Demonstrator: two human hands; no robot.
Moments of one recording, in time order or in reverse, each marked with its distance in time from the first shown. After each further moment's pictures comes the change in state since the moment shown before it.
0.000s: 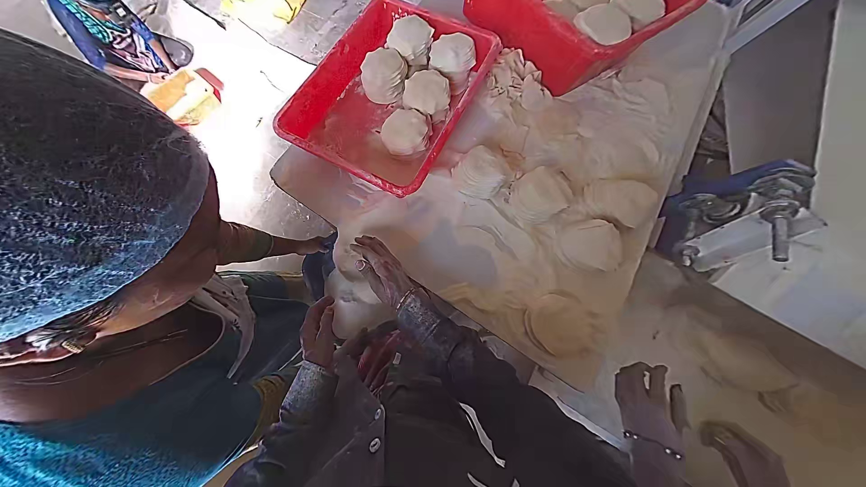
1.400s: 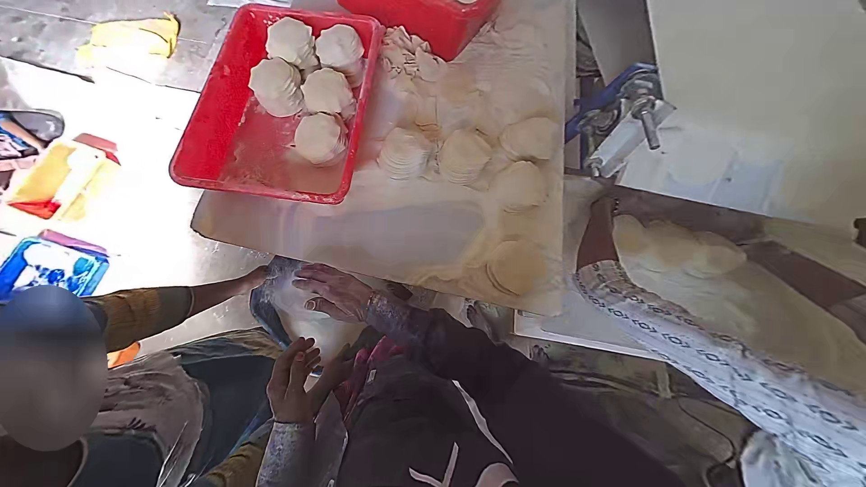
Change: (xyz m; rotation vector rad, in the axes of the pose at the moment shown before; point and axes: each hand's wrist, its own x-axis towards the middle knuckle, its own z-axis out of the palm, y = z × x) left_hand -0.001 -0.003 -0.036 -0.030 -0.233 0.062; right_hand 0.000 -0.005 0.009 -0.005 -0.154 -0.155
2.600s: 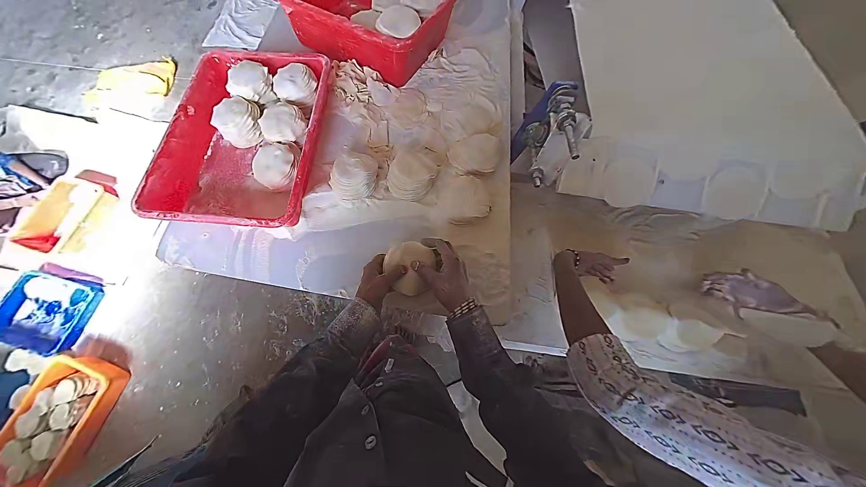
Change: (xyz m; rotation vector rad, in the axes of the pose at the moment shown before) left_hand 0.041 0.098 0.282 0.043 -0.644 -0.226; right_hand -0.210 0.010 -0.157 0.111 0.752 0.849
